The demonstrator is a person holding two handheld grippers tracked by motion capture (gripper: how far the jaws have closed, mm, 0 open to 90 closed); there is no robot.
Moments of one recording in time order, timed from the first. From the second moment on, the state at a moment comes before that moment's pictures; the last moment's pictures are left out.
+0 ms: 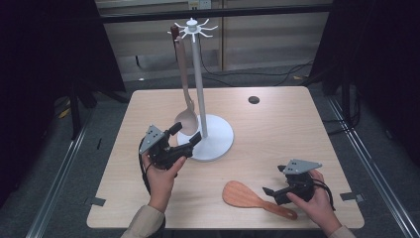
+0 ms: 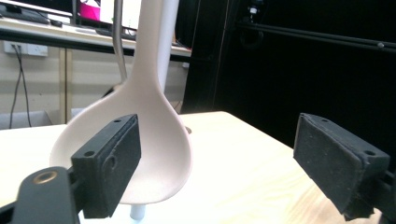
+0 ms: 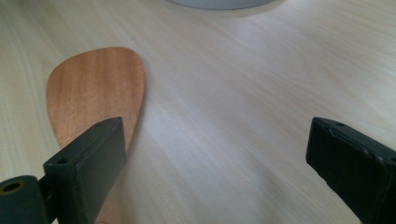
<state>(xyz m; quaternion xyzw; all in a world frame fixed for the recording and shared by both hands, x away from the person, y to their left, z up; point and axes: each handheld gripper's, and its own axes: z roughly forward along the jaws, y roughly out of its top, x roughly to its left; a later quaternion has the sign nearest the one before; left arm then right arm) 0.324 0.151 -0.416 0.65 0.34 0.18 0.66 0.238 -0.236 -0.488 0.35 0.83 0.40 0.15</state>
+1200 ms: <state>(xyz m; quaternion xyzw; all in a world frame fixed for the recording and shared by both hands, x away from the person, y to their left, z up) 0.321 0.164 -0.420 0.64 0.36 0.19 0.65 0.241 -0.202 -0.502 0.24 0.91 0.33 0.07</state>
